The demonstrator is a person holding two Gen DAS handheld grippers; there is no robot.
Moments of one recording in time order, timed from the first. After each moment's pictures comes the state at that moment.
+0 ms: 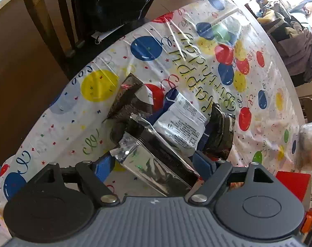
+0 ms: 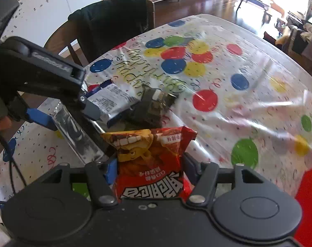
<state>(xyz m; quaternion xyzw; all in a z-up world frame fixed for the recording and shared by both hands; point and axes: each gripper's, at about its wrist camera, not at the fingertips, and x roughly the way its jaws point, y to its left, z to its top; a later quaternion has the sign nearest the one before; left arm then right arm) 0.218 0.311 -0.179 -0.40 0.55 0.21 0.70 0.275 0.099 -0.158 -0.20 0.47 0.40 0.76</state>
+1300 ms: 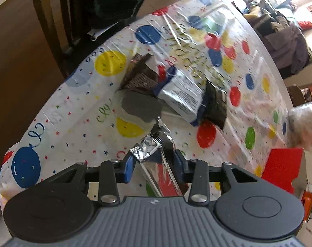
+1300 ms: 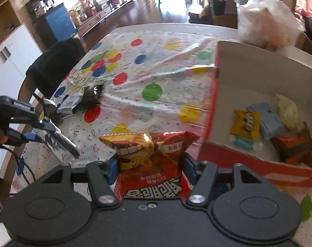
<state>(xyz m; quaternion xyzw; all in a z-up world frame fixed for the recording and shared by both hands) 0.170 0.293 -0.162 -0.40 0.54 0.17 0.72 0.211 -0.072 -0.100 -0.03 0.49 0.24 0.84</state>
